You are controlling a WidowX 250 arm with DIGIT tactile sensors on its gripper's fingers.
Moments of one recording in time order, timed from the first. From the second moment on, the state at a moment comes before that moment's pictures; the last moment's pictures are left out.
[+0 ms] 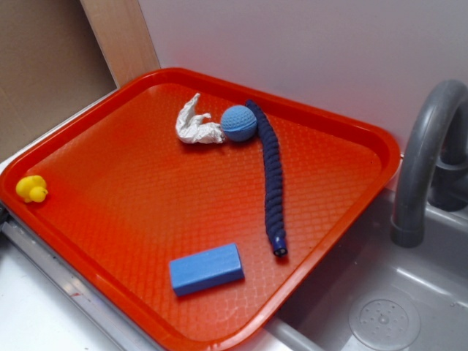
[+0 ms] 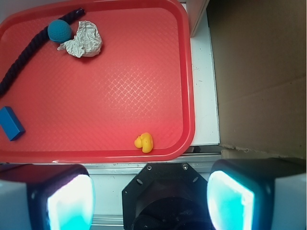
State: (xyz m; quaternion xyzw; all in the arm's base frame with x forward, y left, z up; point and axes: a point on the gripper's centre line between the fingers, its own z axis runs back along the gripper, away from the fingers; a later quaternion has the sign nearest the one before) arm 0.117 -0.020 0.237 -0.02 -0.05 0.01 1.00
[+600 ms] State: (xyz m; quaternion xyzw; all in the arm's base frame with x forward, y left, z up) arm 0.124 -0.023 0.230 -0.02 -0.04 0.00 1.00
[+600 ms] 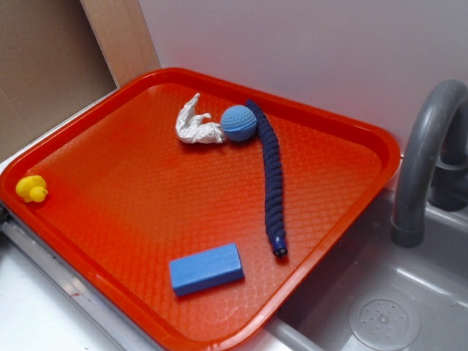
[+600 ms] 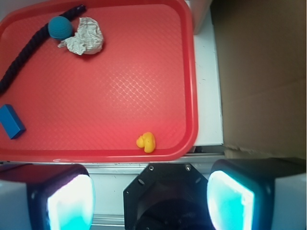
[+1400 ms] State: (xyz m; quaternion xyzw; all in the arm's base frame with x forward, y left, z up) arm 0.166 -0.164 0.158 -0.06 -0.05 -0.33 0.94
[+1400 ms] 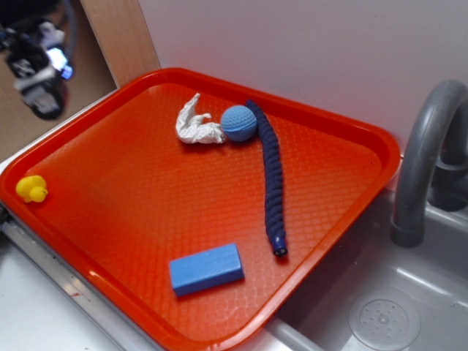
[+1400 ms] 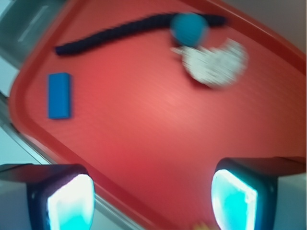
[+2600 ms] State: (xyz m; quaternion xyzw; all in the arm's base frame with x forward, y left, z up) arm 0.140 -0.298 0.033 -0.01 0.17 -0.41 0.90
